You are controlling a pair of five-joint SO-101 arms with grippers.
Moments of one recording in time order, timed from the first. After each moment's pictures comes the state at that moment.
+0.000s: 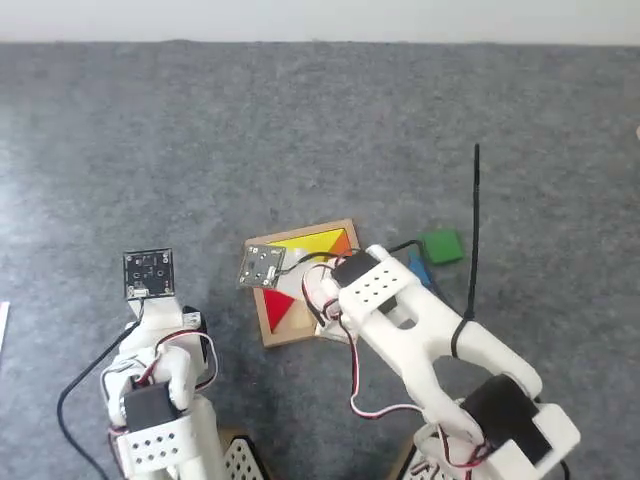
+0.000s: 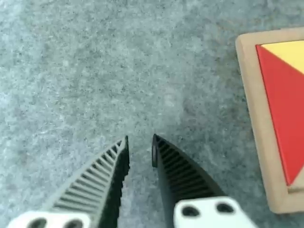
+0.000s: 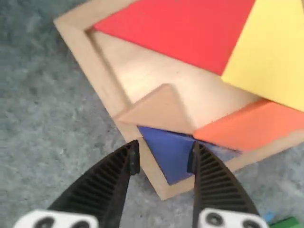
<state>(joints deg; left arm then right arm) -21.5 -103.0 97.1 72.0 -1.5 -43.3 -8.1 40.8 55.9 39.1</state>
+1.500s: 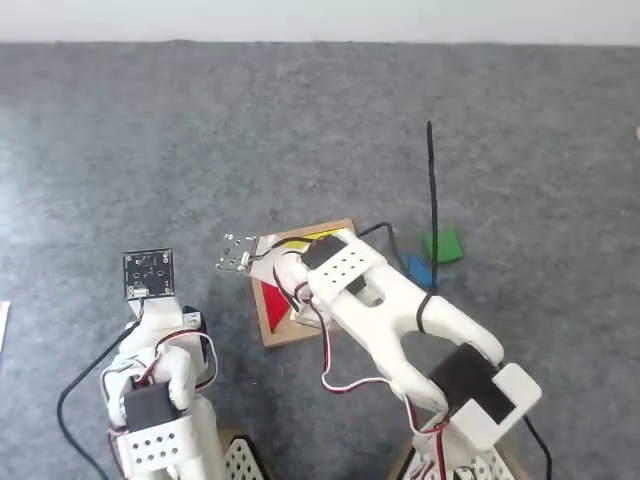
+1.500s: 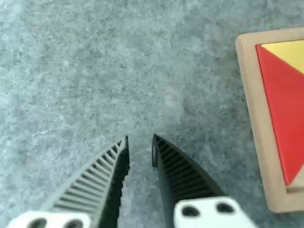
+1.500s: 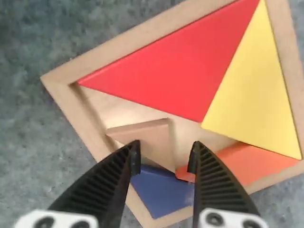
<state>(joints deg) -21.5 -103.0 97.1 72.0 -1.5 -45.3 5.0 27.3 57.0 36.6</state>
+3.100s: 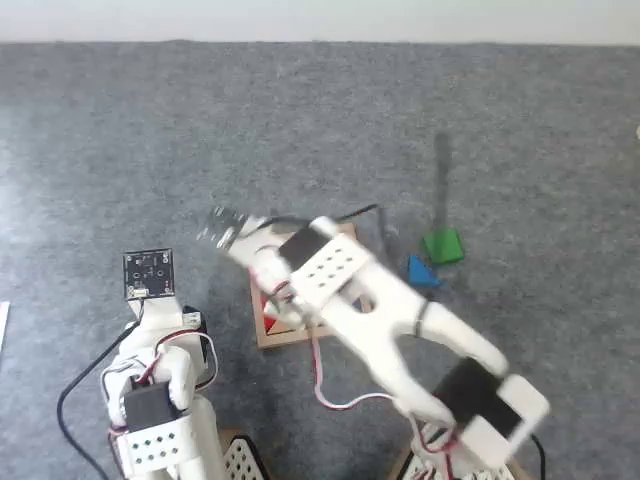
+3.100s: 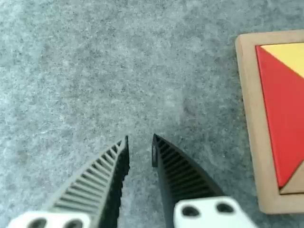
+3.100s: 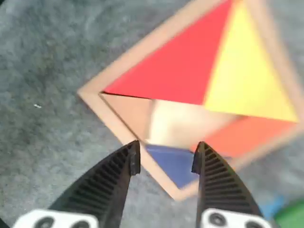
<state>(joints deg) -21.5 -103.0 97.1 72.0 -1.5 -47.7 -0.9 16.2 73.6 17.8</state>
